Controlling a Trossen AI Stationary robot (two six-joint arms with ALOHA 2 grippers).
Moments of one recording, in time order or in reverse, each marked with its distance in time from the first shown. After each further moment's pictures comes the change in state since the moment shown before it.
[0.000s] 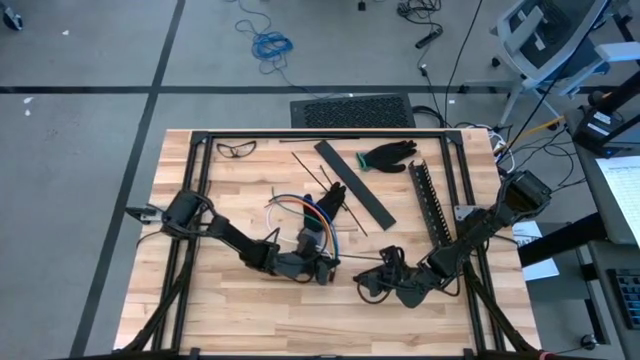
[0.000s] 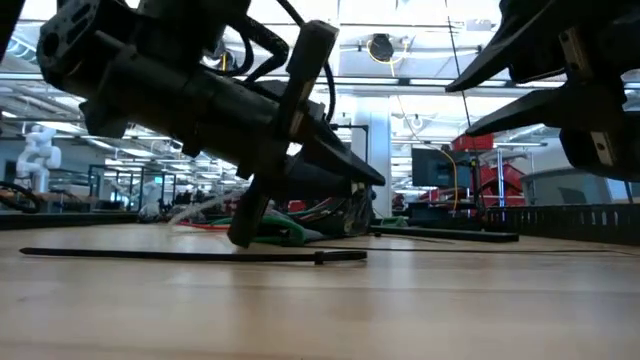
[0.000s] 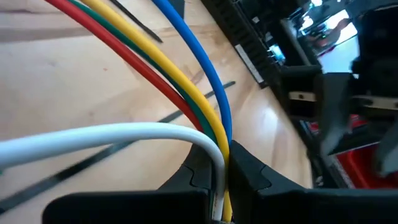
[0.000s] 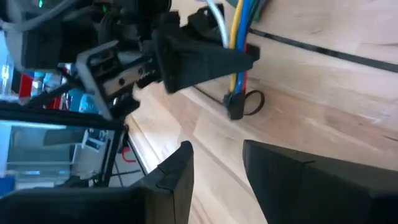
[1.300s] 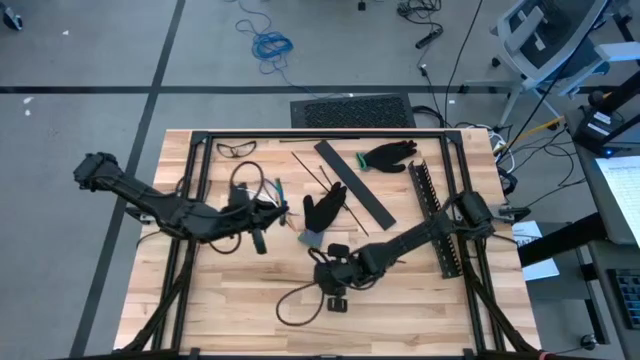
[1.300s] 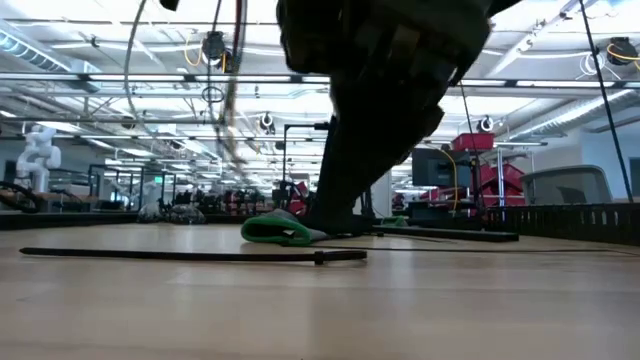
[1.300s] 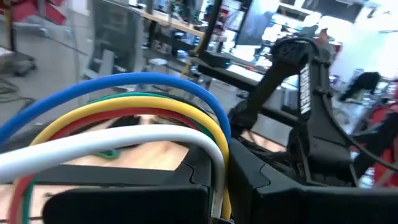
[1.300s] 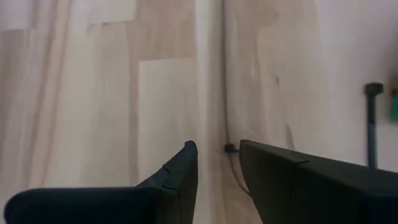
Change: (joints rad) left arm -0.070 -1.000 -0.053 -0.653 -0.321 0.756; right arm -0.307 0.462 0.689 -0.611 -0.555 -1.234
